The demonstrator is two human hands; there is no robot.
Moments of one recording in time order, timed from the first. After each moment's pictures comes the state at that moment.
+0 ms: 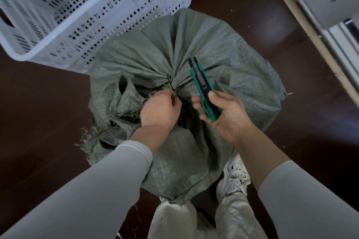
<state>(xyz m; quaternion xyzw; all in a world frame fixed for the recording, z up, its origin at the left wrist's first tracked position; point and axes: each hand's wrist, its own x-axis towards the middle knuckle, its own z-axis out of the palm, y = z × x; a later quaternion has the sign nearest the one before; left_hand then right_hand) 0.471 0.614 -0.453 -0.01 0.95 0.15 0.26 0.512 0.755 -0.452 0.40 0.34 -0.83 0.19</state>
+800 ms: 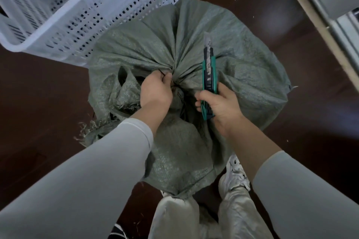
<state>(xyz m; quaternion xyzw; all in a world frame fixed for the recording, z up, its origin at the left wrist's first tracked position) 0.445 0.608 -0.474 -0.16 0.92 0.29 0.22 0.510 0.732 -0.475 0.43 0.51 -0.72 0.17</state>
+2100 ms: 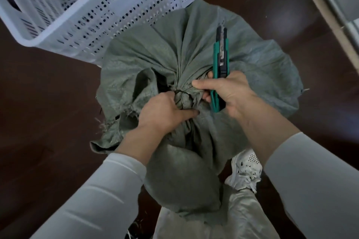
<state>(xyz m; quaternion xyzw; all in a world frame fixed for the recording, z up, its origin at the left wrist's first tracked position) 0.474 0.581 -0.439 -0.05 0.90 0.18 0.38 0.468 0.728 -0.448 0.42 0.53 -0.70 0.23</state>
